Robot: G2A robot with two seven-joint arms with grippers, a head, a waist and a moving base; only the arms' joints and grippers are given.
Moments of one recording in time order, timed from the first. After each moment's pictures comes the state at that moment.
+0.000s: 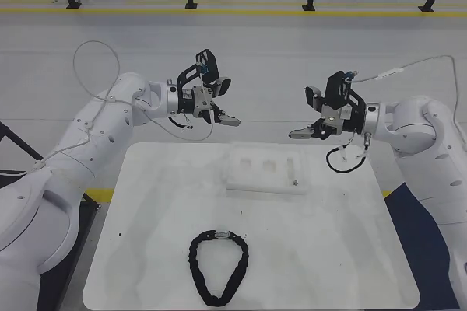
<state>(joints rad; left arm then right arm) 0.07 -1.16 -0.27 -0.74 0.62 -1.01 0.04 -0.49 -0.99 0.96 -1.20 -0.55 -0.98 0.54</state>
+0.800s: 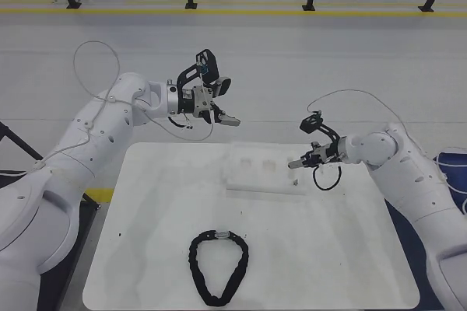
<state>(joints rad) 0.07 -1.16 -0.27 -0.74 0.62 -1.01 0.04 -0.43 -1.10 0.71 -0.84 -0.29 -0.55 1.02</state>
